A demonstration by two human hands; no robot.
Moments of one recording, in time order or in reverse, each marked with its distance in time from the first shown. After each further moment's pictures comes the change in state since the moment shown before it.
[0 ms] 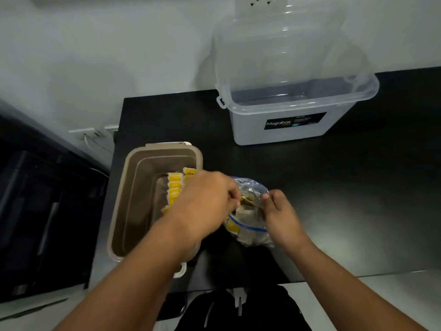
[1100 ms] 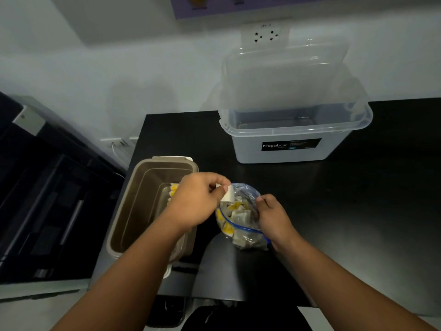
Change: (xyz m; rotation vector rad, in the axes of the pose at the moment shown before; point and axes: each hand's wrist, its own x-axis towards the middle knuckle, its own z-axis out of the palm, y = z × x) left_hand 0.018 0.005 0.012 -0.342 0.311 -0.131; right_hand 0.041 -0.018 -0.021 0.075 -0.161 0.109
